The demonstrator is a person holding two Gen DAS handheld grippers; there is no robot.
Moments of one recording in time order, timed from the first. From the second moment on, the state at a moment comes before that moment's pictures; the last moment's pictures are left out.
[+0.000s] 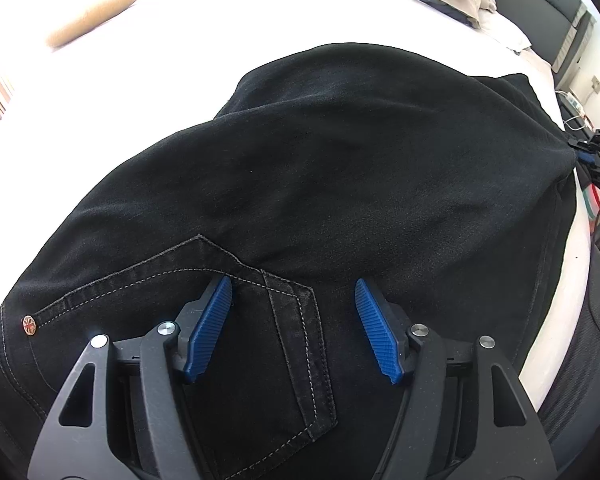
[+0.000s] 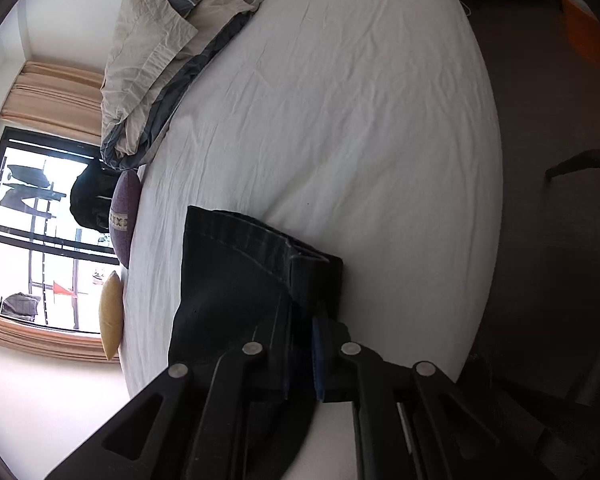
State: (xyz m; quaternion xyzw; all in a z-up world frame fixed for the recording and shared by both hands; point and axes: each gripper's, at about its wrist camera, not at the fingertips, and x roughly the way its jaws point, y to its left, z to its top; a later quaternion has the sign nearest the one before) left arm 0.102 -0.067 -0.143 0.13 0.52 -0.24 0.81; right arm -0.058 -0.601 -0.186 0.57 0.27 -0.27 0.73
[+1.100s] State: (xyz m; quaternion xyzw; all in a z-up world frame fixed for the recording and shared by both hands) left arm 0.093 -0.066 -0.145 0.13 0.51 -0.24 0.82; right arm -0.060 -0.594 -0.183 0.64 0.23 -0.20 0.70
